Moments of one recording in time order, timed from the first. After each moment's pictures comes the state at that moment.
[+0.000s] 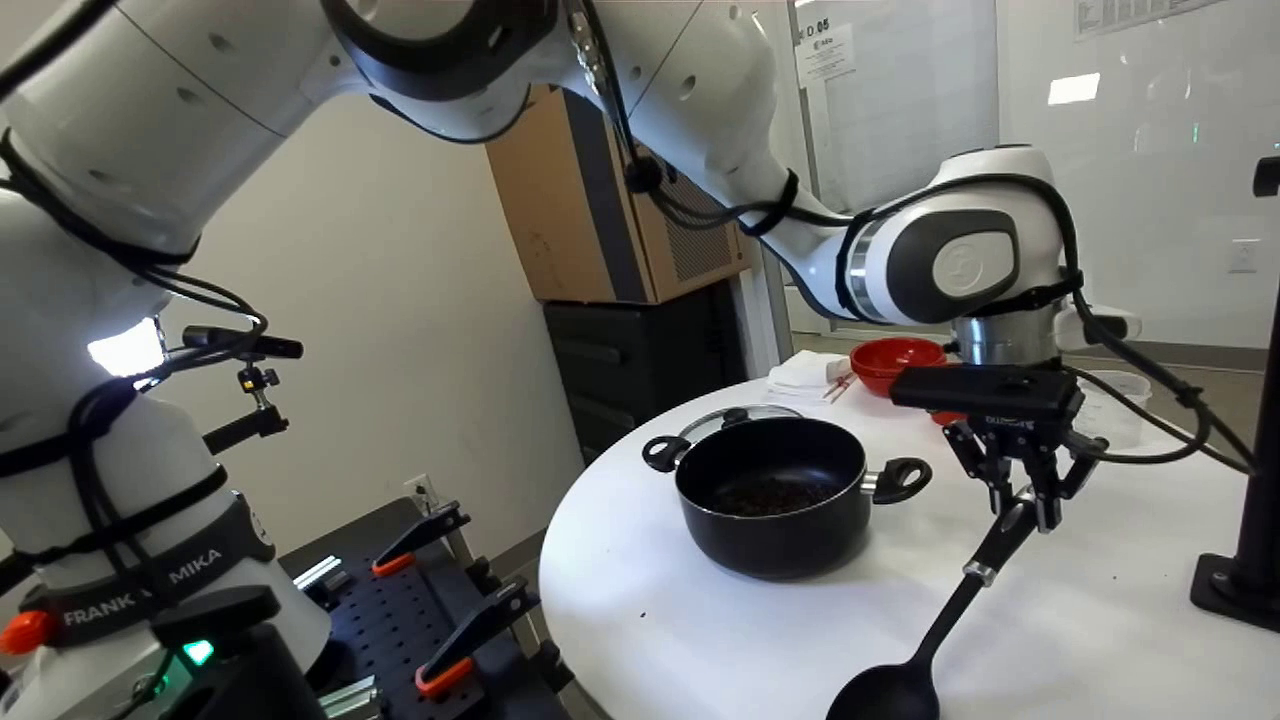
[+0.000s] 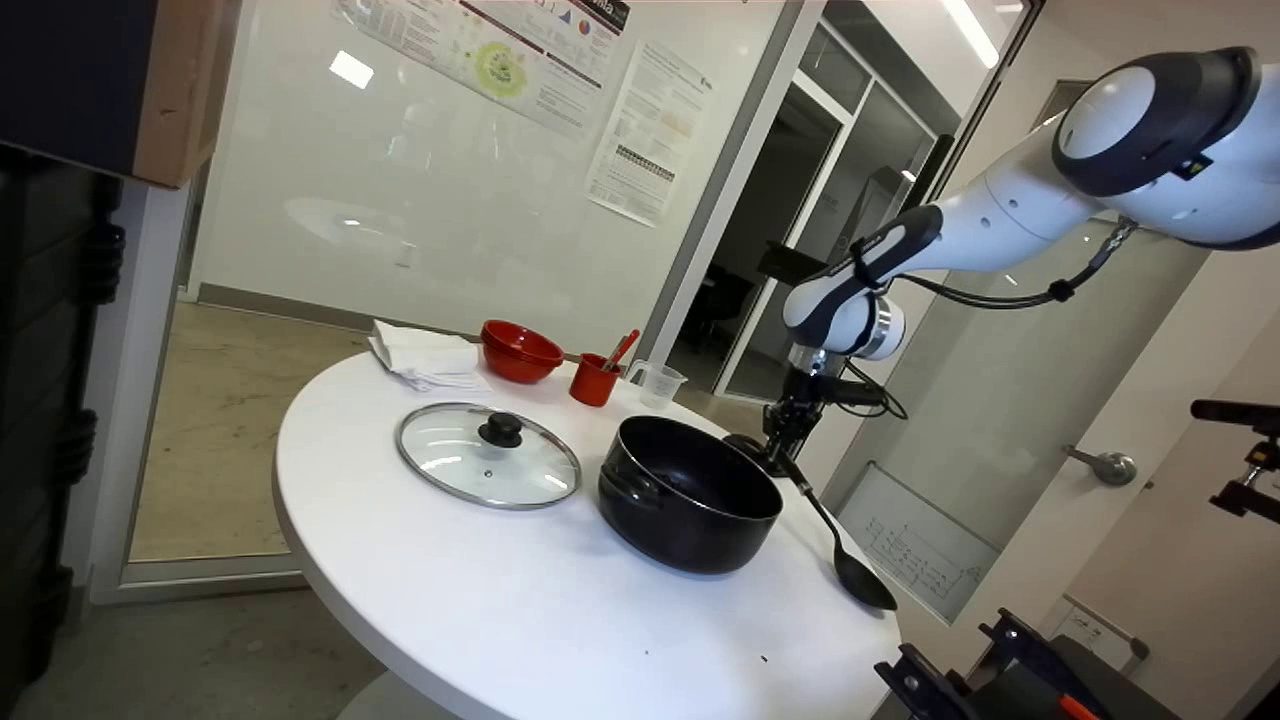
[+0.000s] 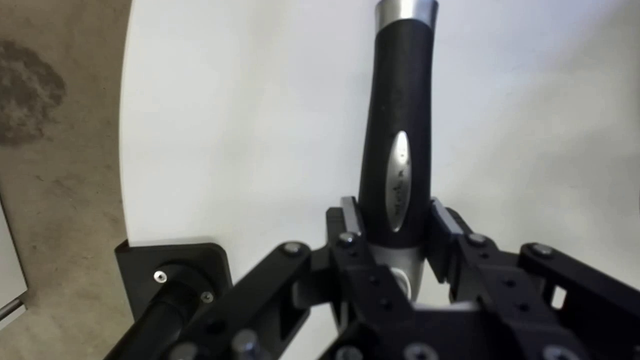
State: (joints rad) arm -0.41 1.07 -0.08 -1.34 -0.09 2.42 -0.33
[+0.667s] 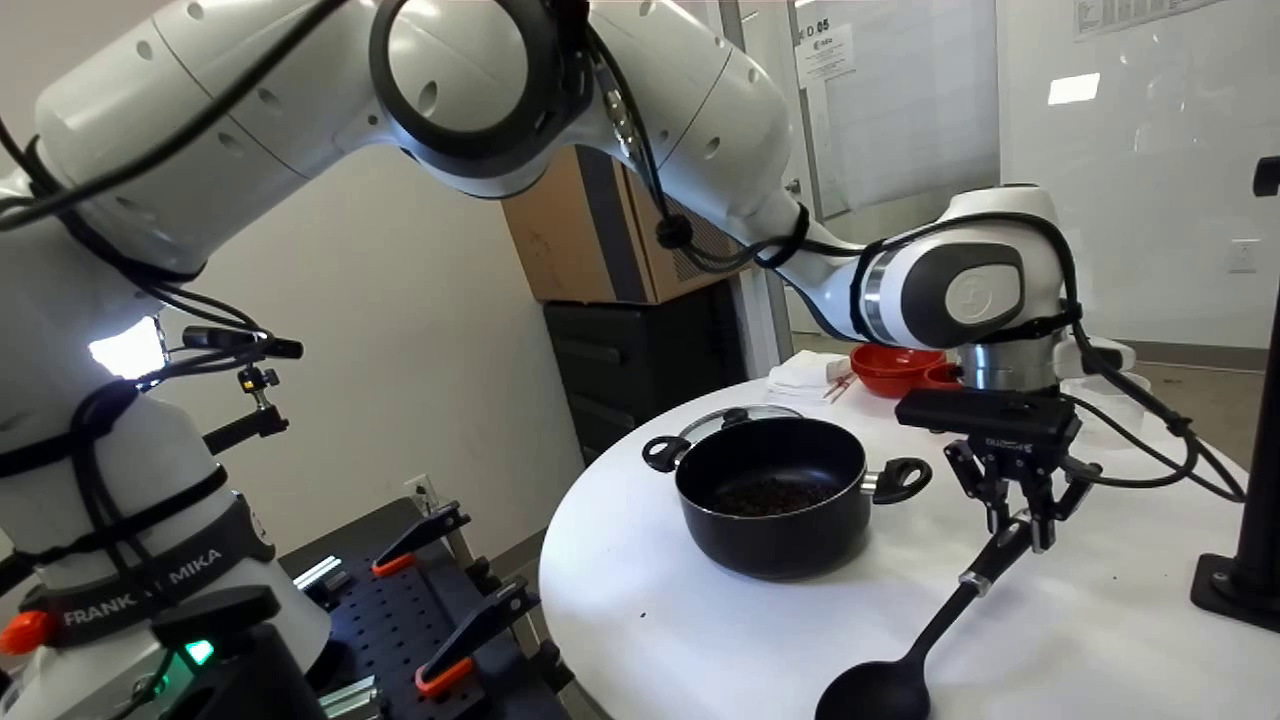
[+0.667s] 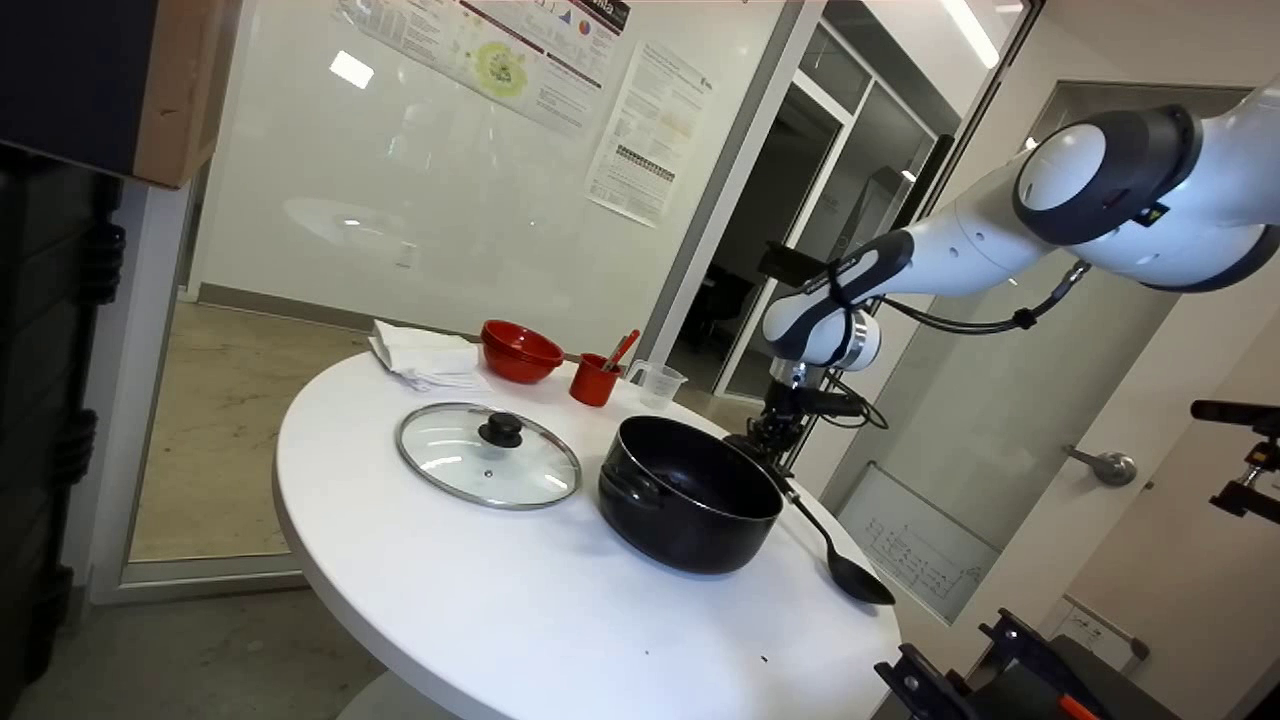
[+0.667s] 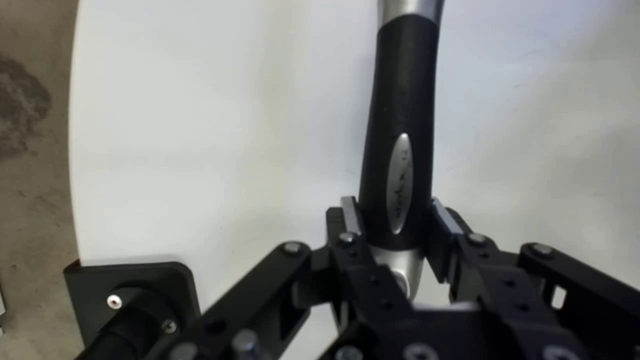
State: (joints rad) arm -0.40 1.21 -0.08 -1.16 -0.09 2.33 -0.31
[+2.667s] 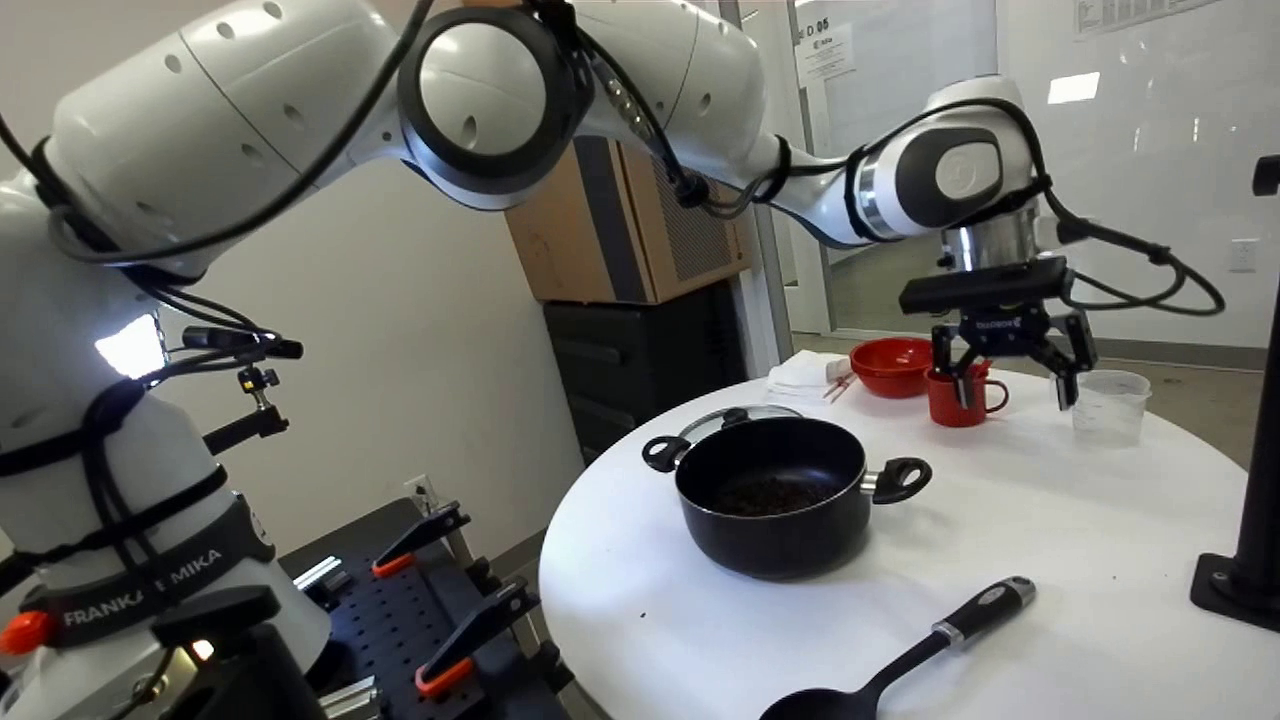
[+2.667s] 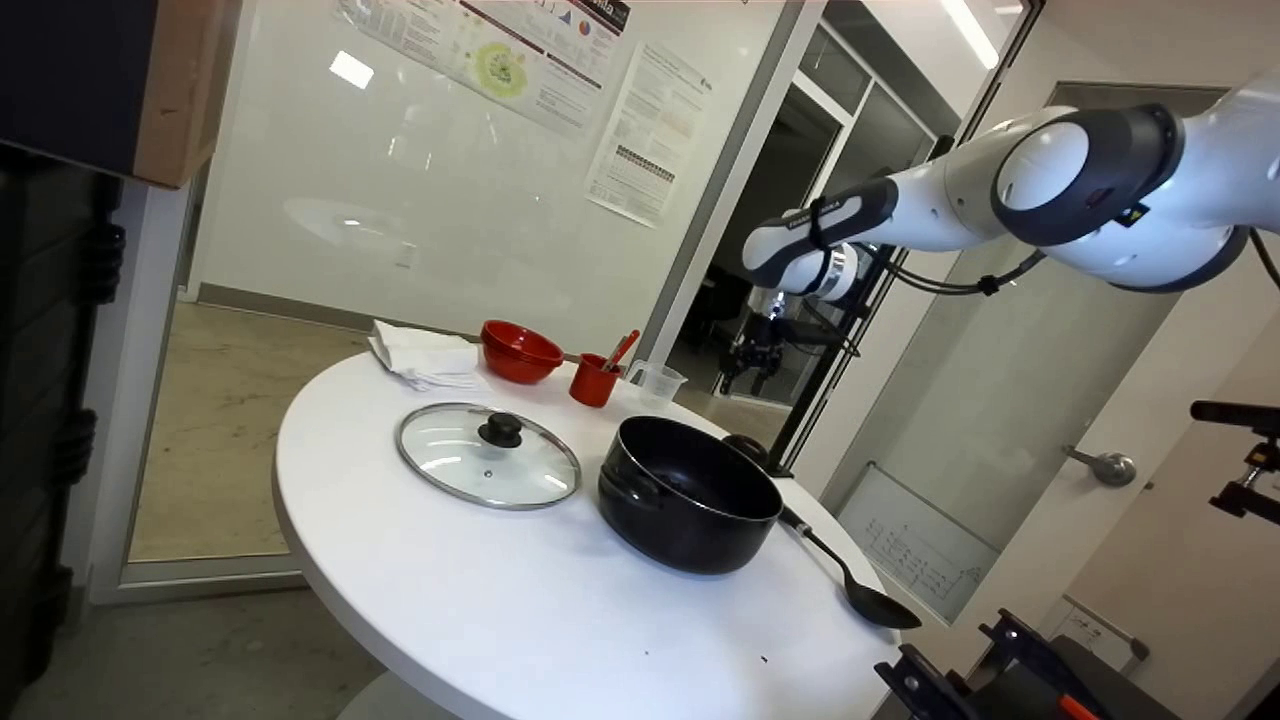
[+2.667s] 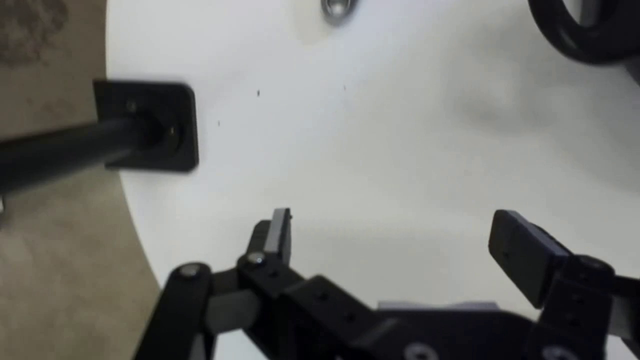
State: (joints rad) arm -0.32 1.23 -0.07 -0.86 -0.10 2.12 -0.38
